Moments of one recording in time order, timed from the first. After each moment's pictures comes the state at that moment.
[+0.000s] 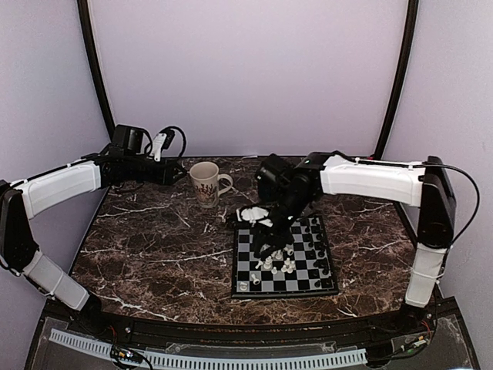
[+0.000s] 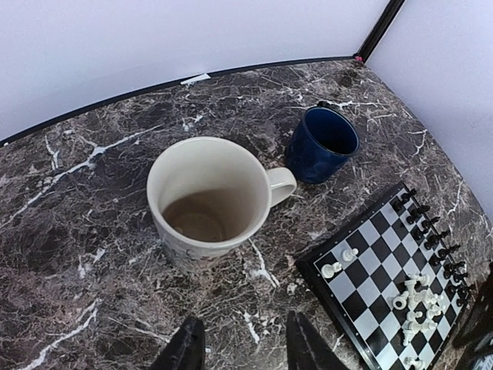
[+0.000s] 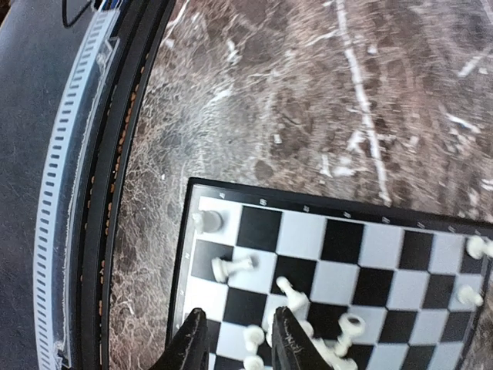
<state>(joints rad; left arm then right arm) -0.35 1.46 1.12 -0.27 0.31 -0.09 0.96 1.92 1.58 -0.96 -0.50 -0.70</state>
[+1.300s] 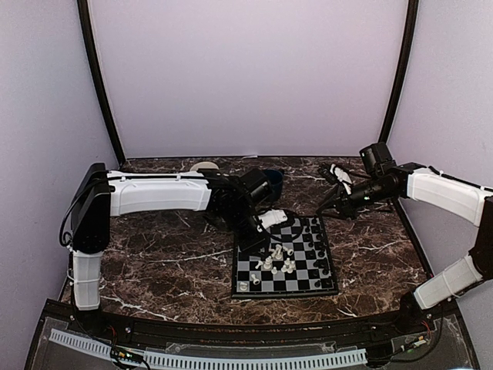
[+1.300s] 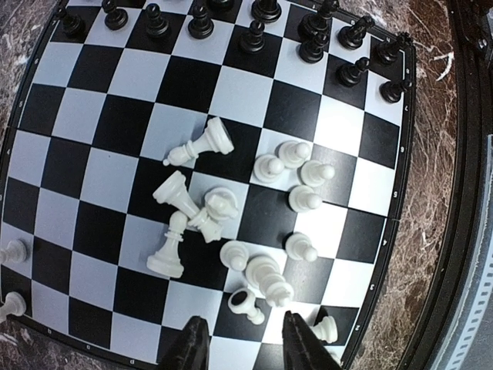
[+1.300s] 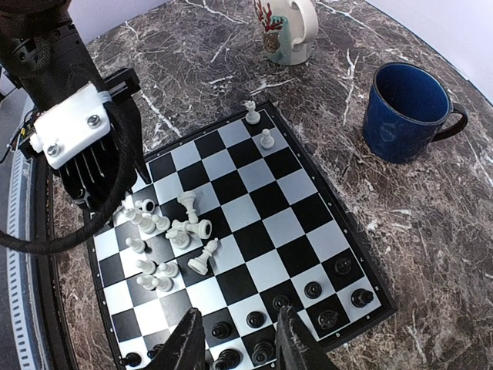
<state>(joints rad) -1.00 2.05 1.67 -0.80 0.23 0.24 0.34 1.37 0.99 -0.55 -0.72 -0.53</state>
